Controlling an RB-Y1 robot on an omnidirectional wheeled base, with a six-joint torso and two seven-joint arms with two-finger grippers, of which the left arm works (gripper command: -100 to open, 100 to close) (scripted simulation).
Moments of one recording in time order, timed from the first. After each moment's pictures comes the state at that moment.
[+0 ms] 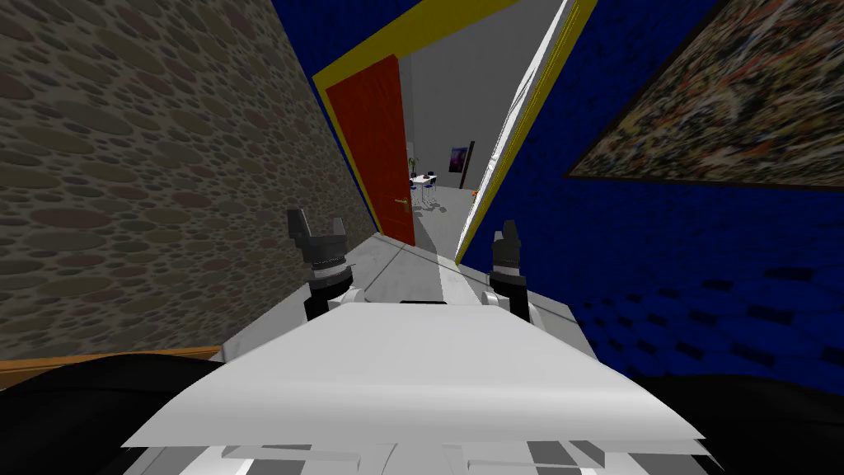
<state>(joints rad) 0.55 0.02 0.01 -2.36 0.05 -0.63 -0.08</state>
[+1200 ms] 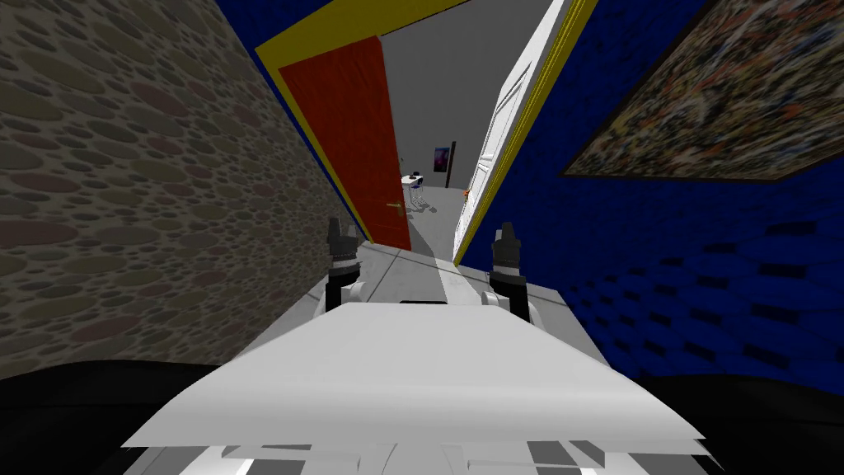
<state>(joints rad) 0.40 0.07 0.08 -2.11 0.06 -0.57 -0.09</state>
